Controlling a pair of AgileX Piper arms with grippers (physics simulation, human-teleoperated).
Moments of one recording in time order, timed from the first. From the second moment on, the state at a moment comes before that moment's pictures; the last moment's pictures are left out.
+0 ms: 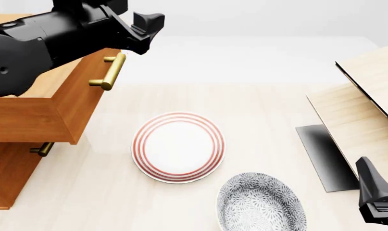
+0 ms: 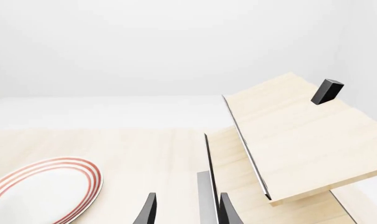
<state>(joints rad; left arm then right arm) -0.54 1.25 -1.10 0.00 0.20 -0.02 0.01 0.00 0.00 0.01</state>
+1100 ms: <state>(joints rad) -0.51 1.59 -1.16 -0.07 0.11 -0.02 0.01 0.00 0.00 0.01</state>
